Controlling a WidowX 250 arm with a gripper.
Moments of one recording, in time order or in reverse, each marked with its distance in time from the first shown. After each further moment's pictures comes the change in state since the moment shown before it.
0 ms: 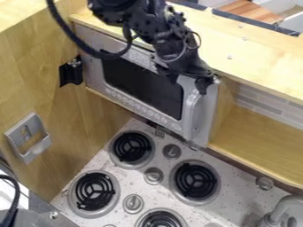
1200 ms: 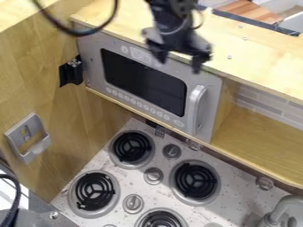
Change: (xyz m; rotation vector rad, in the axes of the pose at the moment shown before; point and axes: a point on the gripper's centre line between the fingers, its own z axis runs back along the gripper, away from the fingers) arm 0.011 0.026 0.056 0.146 -0.011 0.073
